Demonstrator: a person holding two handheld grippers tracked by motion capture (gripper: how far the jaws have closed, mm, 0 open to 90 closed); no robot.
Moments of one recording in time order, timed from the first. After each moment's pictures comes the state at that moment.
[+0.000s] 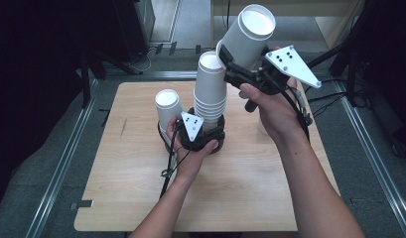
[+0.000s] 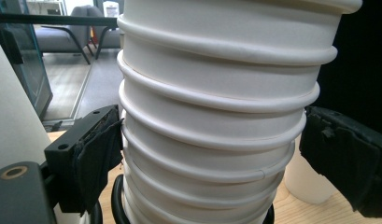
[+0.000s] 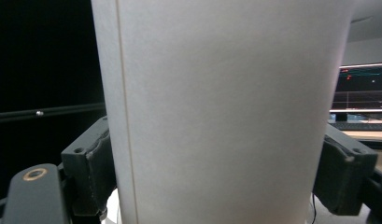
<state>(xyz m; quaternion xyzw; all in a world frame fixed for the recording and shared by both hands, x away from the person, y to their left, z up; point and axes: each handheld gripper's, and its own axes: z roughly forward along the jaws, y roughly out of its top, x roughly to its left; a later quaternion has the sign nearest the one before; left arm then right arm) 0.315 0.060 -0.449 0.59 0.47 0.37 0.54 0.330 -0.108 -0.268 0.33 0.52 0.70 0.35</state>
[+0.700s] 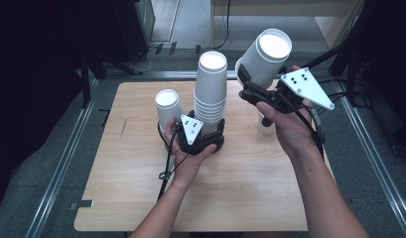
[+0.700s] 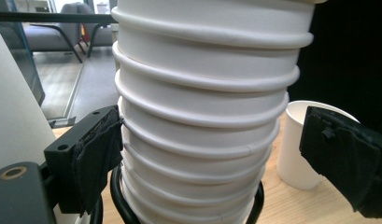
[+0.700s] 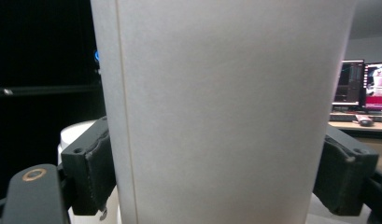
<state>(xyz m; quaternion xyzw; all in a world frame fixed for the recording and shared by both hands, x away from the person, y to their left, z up) 0.305 0.065 -0.450 0.61 0.45 0.36 0.54 0.317 -0.140 -0.303 0.34 0.54 0.67 0.39</state>
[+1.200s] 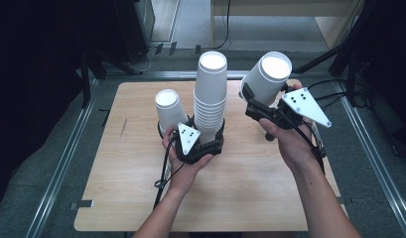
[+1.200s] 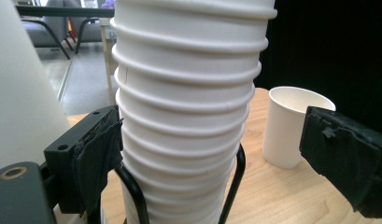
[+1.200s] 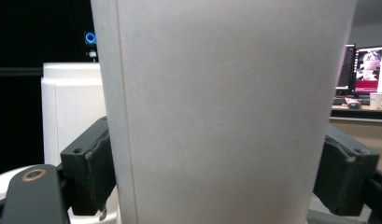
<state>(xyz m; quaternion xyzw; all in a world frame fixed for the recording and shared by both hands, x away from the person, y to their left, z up) 0.283 0.072 -0.458 0.62 0.45 0.34 0.54 0.308 -0.152 -0.343 0.36 0.55 0.65 0.39</state>
